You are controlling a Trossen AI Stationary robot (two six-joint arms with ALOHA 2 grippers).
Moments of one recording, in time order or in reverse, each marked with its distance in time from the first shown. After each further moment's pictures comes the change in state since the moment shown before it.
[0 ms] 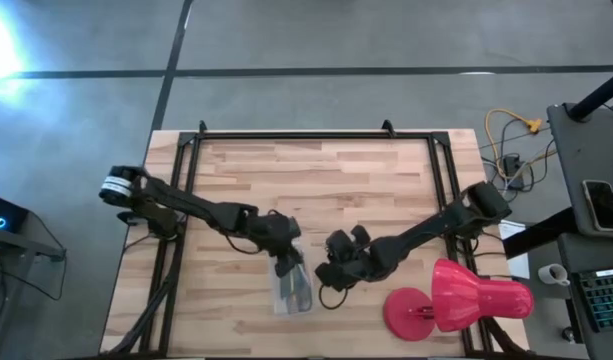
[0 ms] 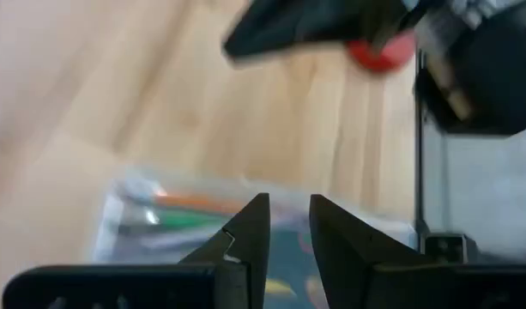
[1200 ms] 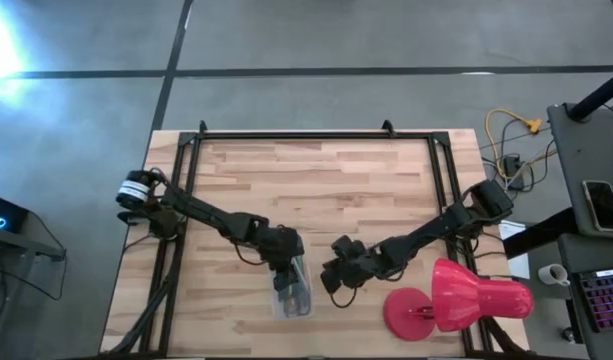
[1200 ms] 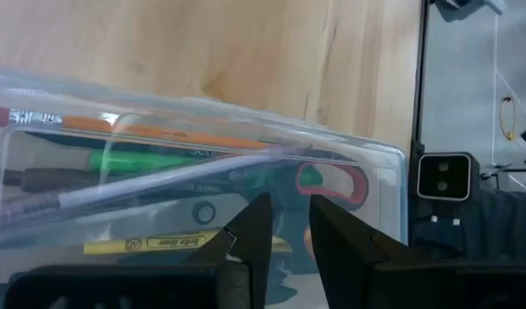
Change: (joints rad) left arm -0.044 0.213 0.008 -0.005 0.182 0.009; right arm 0.013 -0.031 -0.271 0.500 -0.211 0.140
